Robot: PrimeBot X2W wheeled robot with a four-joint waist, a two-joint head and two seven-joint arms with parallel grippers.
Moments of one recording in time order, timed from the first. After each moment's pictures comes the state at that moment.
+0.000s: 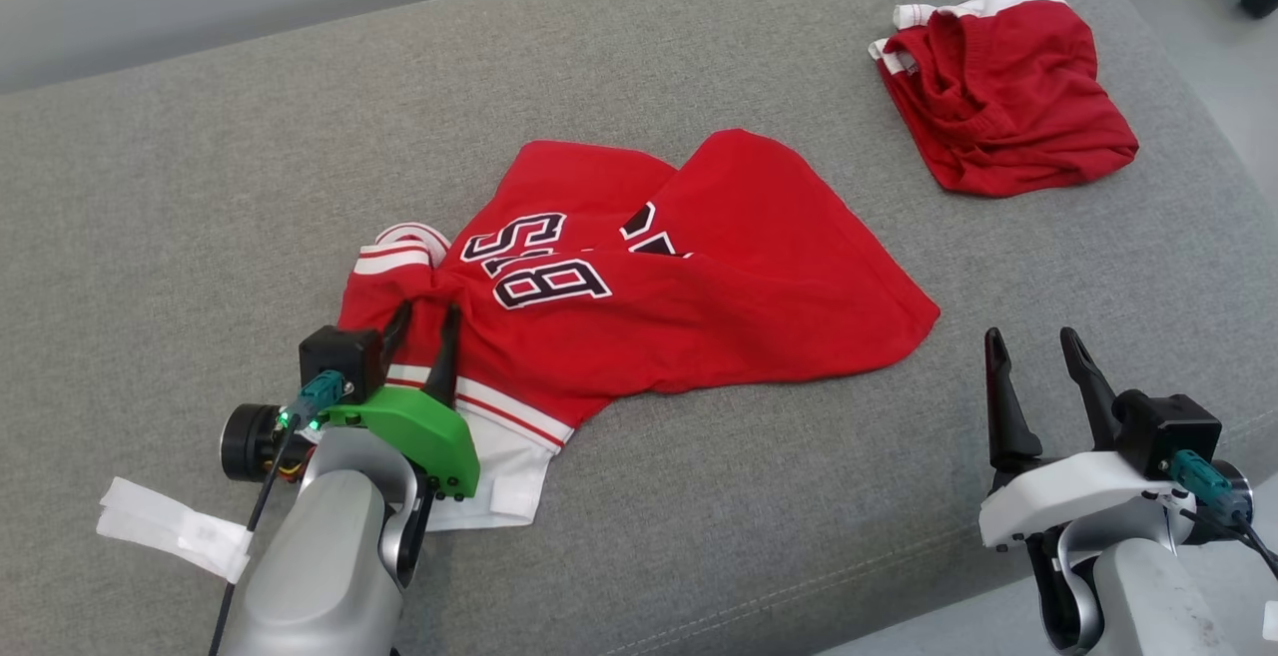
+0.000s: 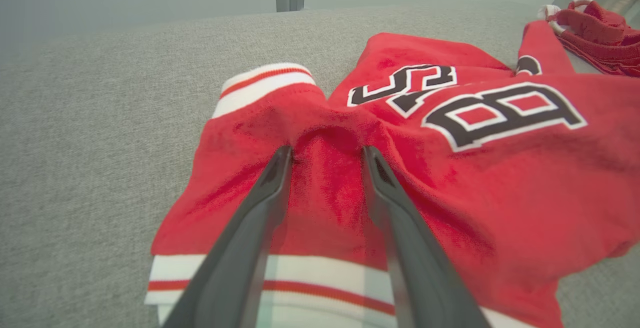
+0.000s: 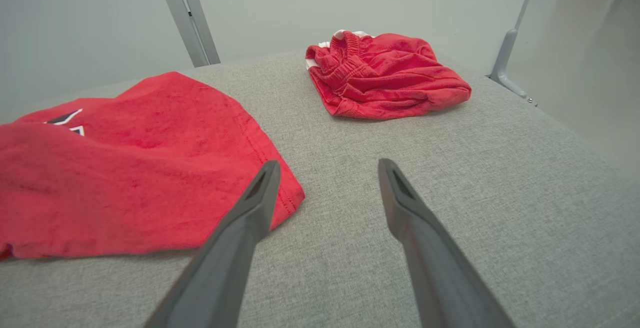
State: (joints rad) left arm -0.51 0.06 -0.25 0.80 -0.27 -0.09 -0.24; right arm -0.18 -0.05 -0.07 0.34 0.14 0.13 -0.26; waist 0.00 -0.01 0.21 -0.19
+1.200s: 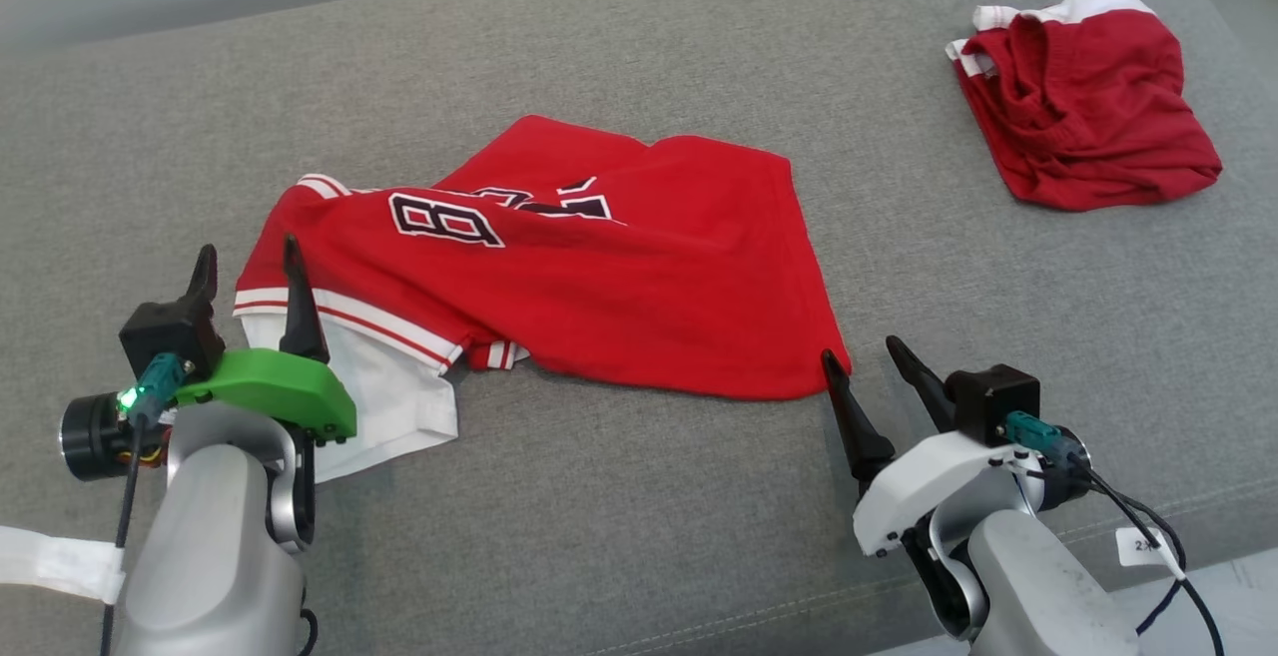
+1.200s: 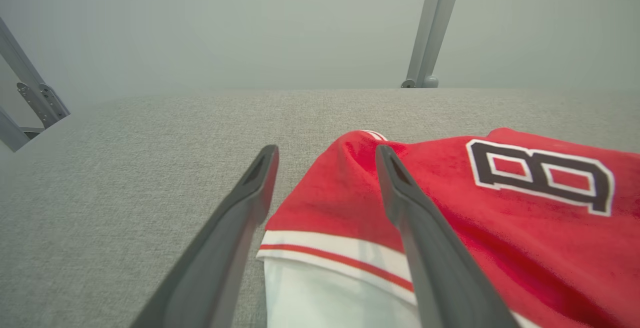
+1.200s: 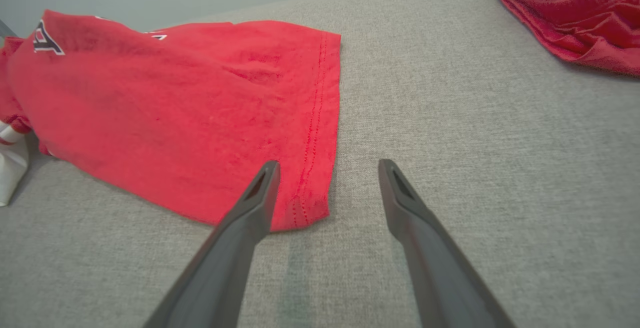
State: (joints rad) left arm -0.50 0.15 -0.09 0.65 -0.28 0.05 -0.26; right arm -0.31 -0.05 0.22 0.53 0.25 0.13 -0.22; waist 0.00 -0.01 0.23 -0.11
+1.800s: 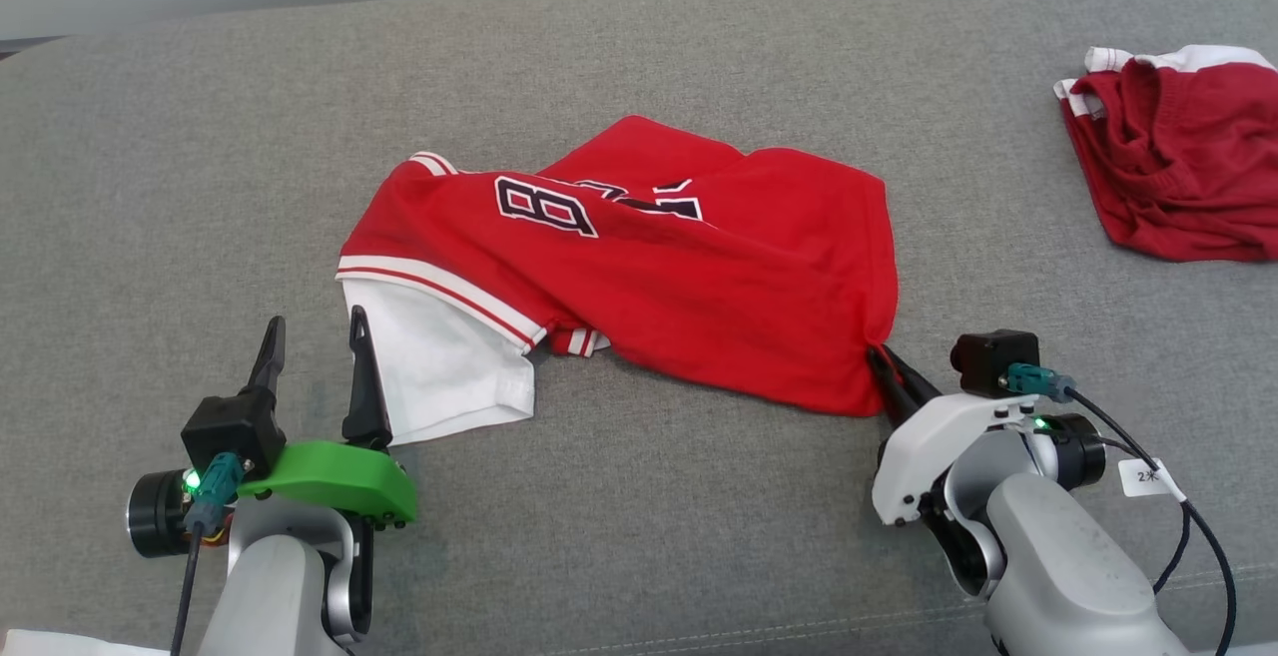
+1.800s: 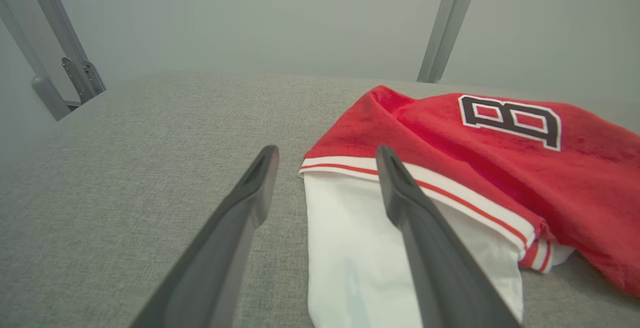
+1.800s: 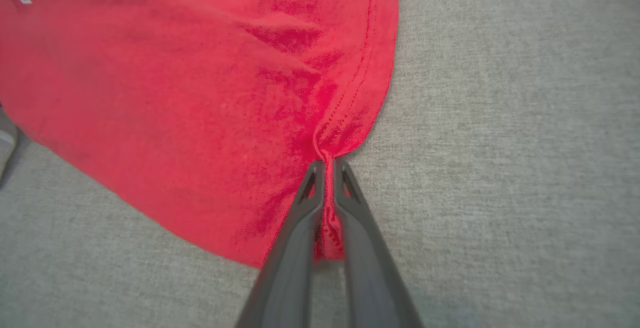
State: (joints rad) left arm -0.28 0.07 -0.09 0.43 -0.25 0.03 -0.26; right arm -0.42 -0.08 0.23 0.69 0.32 0.13 -0.07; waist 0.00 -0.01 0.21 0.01
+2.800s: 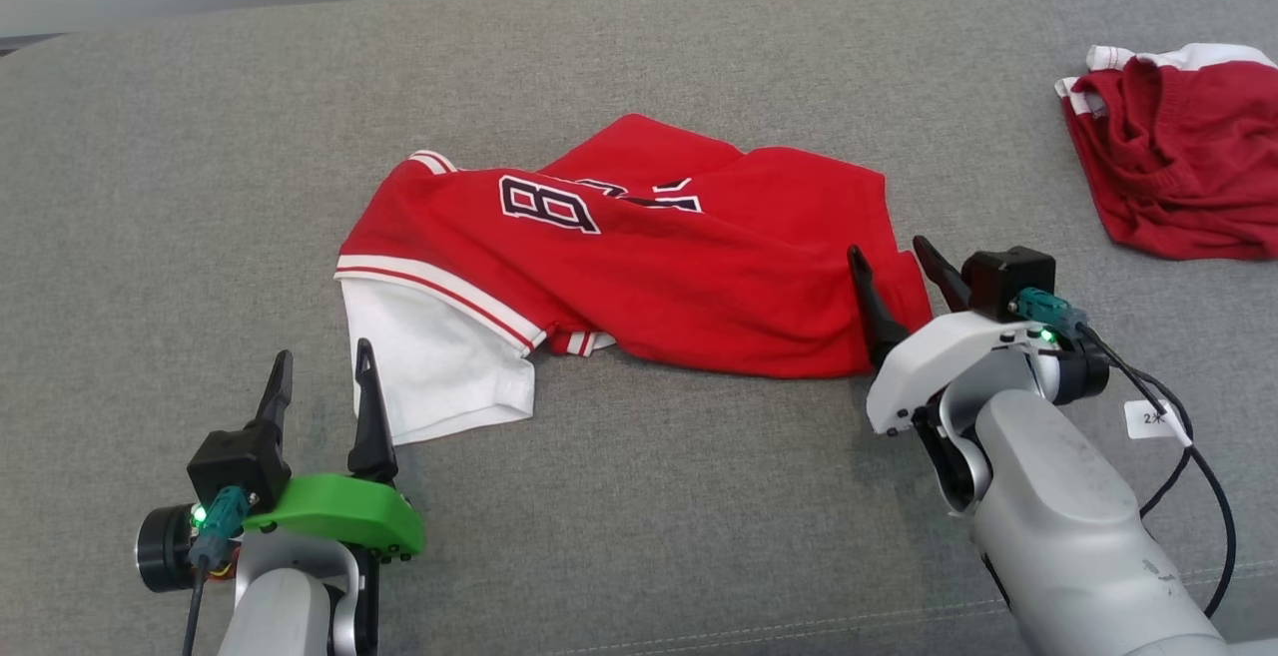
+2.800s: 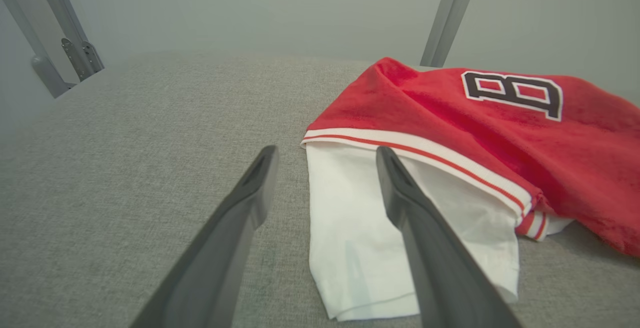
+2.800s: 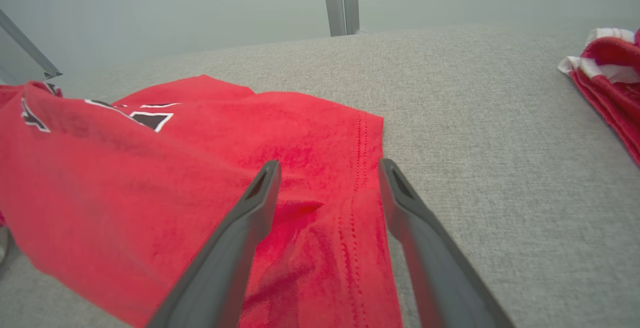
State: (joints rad) left arm -0.23 0.06 -0.07 0.41 -0.24 0.02 -0.26; right arm -0.63 -0.05 0.19 0.87 0.28 0.13 -0.25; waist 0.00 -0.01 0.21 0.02
